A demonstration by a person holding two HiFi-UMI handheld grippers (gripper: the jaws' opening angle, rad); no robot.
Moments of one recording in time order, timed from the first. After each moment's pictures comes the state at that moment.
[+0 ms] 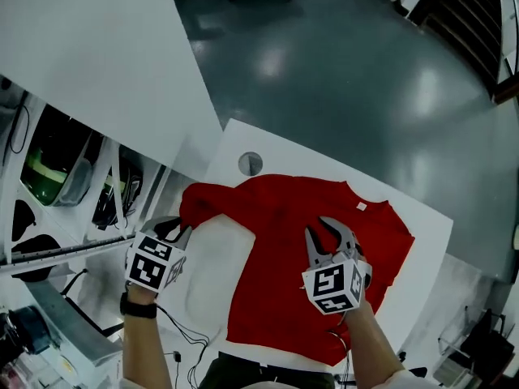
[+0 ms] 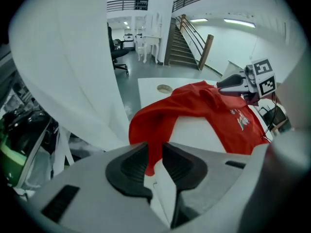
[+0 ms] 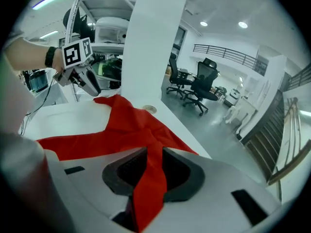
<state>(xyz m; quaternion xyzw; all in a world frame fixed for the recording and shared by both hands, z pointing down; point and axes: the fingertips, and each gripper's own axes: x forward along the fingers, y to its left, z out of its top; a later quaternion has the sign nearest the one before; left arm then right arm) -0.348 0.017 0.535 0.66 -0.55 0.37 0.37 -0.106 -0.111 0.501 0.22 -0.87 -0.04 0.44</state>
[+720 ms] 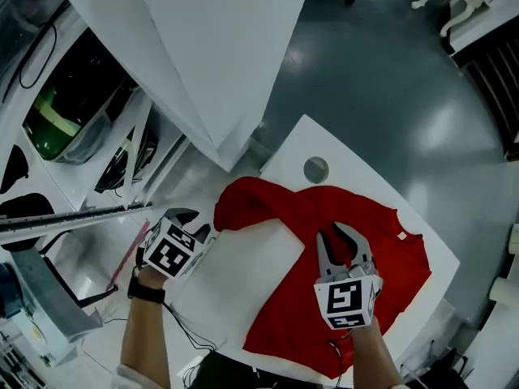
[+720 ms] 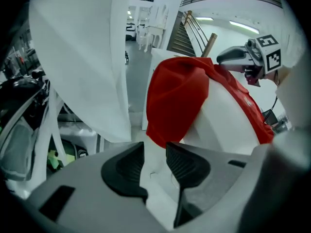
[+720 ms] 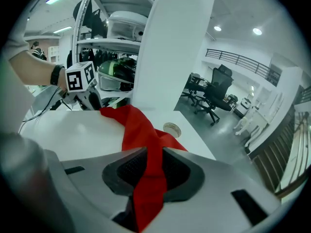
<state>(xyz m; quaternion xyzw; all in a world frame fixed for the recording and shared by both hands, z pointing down) -0.403 0.078 0.635 0.66 -0.51 0.37 0.42 -0.216 -0.081 0.510 0.17 -0.88 -0.08 0.43</state>
